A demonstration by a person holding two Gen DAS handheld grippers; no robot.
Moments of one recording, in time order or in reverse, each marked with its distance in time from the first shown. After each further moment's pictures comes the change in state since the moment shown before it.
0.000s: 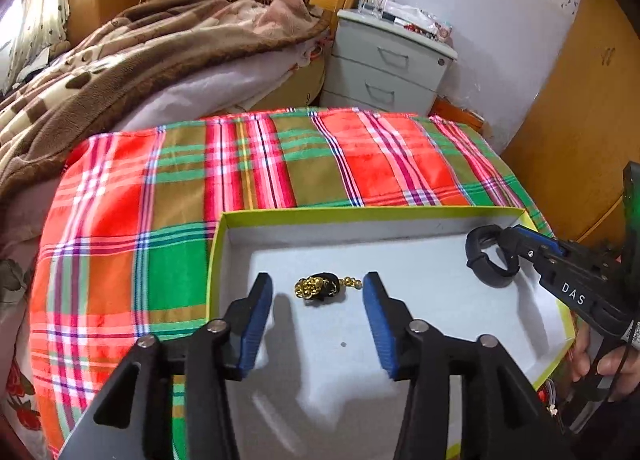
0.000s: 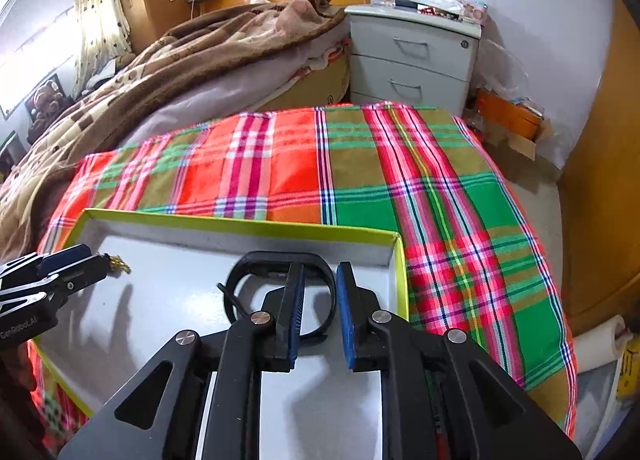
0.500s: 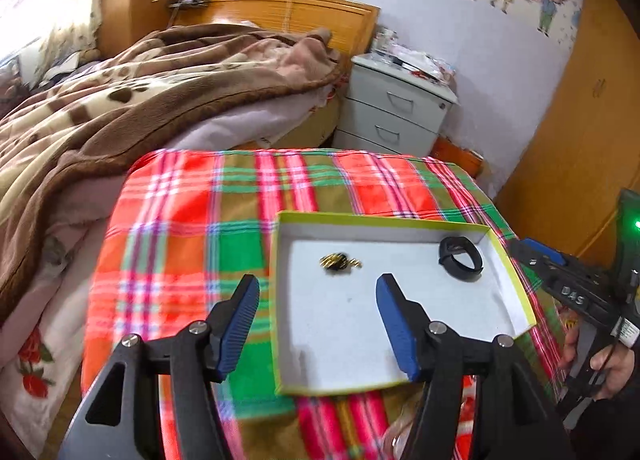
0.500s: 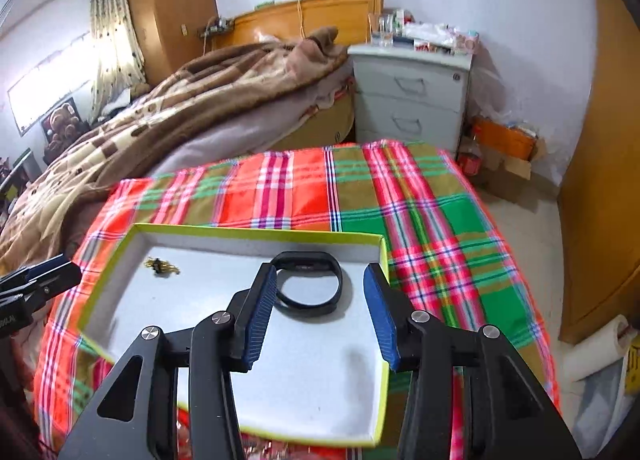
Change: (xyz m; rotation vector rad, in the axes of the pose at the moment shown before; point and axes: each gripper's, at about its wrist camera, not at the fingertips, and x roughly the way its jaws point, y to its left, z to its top) left arm -0.087 0.016 -0.031 -0.066 -0.132 0.036; right arm -0.073 0.002 -0.019 0.016 -0.151 0.032
